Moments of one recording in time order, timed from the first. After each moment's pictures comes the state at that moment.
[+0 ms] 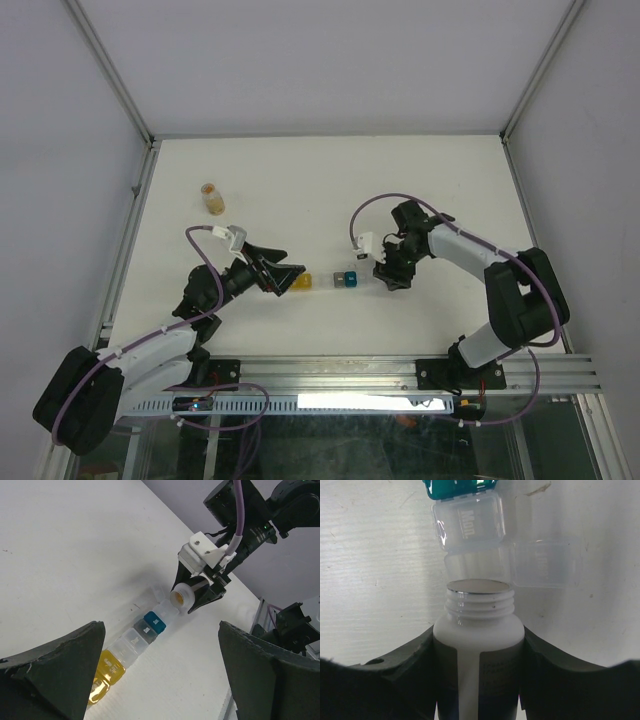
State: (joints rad) left arm -0.54 0.91 0.12 0.86 0.34 -0.57; right arm 0.43 1.53 0.89 -0.72 -0.43 -1.02
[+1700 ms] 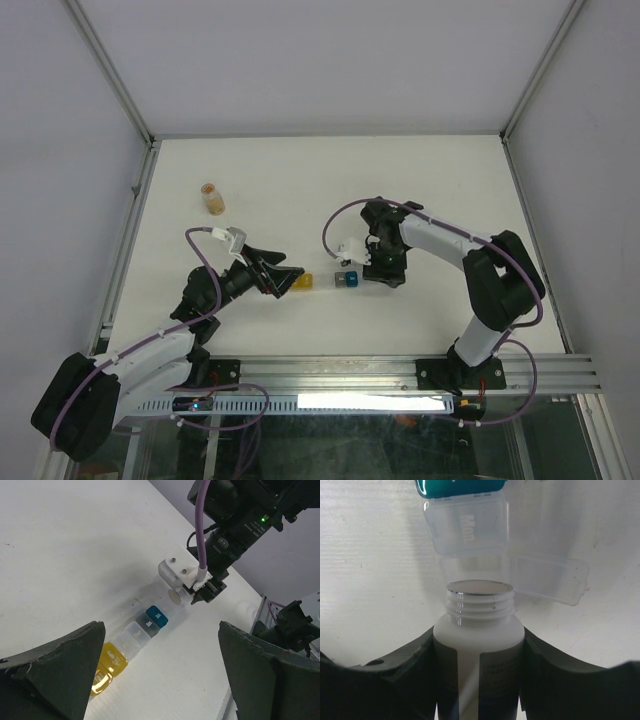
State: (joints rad) left arm -0.54 0.87 0.12 0.80 0.34 -0.57; right arm 0.60 1.68 1.10 -0.94 -0.12 -0.96
